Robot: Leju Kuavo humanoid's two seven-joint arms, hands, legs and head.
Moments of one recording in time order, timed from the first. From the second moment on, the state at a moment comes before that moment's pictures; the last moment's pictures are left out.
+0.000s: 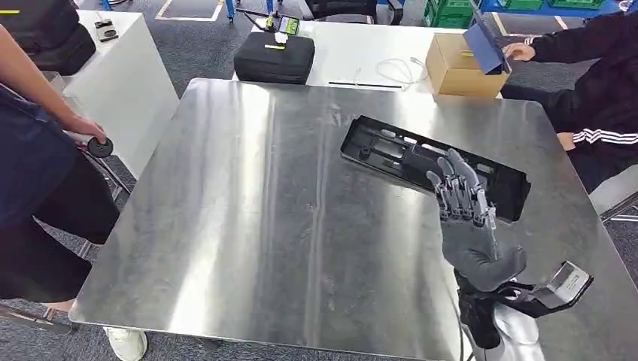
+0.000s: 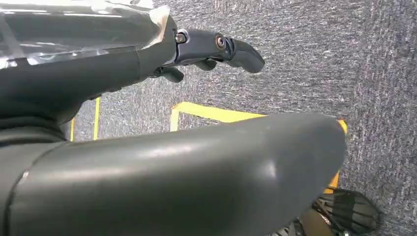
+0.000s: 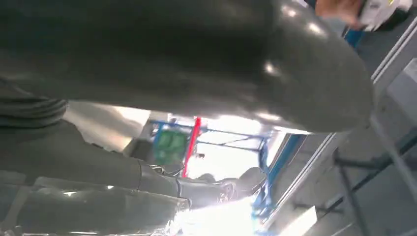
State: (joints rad) left arm -0.10 -0.18 1.21 -0.19 -1.14 0.26 -0.10; right arm -0.09 -0.12 0.11 -1.74 -0.17 0.38 -0.50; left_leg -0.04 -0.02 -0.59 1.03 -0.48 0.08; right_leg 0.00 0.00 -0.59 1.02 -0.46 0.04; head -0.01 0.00
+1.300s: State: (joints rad) left arm -0.11 -0.19 1.22 -0.19 -1.13 0.27 -0.07; right arm -0.10 -0.11 0.18 -1.77 -0.16 0.35 -0.51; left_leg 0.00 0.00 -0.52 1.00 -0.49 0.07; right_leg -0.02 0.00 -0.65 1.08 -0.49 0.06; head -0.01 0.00
